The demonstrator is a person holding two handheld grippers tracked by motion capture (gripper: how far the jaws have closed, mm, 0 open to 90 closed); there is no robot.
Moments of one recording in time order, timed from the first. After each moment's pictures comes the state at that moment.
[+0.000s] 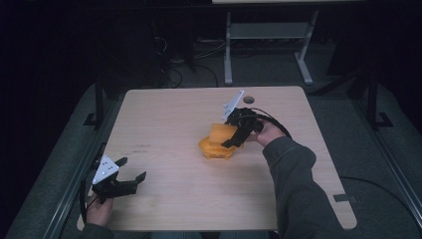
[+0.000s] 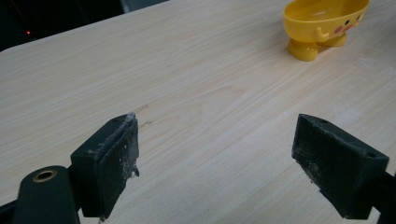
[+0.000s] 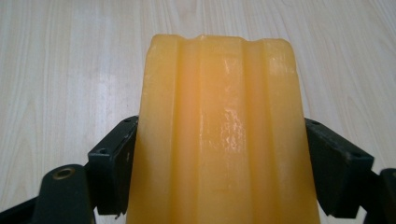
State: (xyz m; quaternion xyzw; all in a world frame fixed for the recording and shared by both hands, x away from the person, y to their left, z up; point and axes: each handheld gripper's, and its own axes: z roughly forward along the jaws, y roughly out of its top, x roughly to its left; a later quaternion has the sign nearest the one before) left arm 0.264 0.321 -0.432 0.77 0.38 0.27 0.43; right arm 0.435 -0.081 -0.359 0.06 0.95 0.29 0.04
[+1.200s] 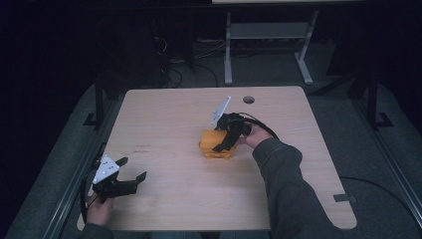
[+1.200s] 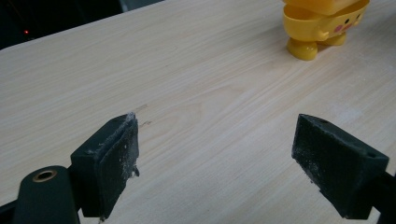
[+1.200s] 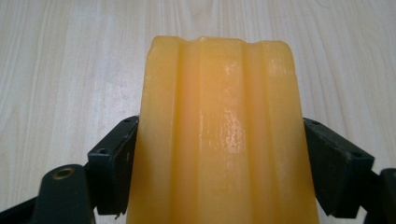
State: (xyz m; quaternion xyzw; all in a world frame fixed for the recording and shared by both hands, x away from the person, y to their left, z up) left arm 0.265 0.321 -0.432 0.77 0.38 0.27 0.43; right arm 0.448 -0.052 -0.391 0.04 0.96 0.29 0.01
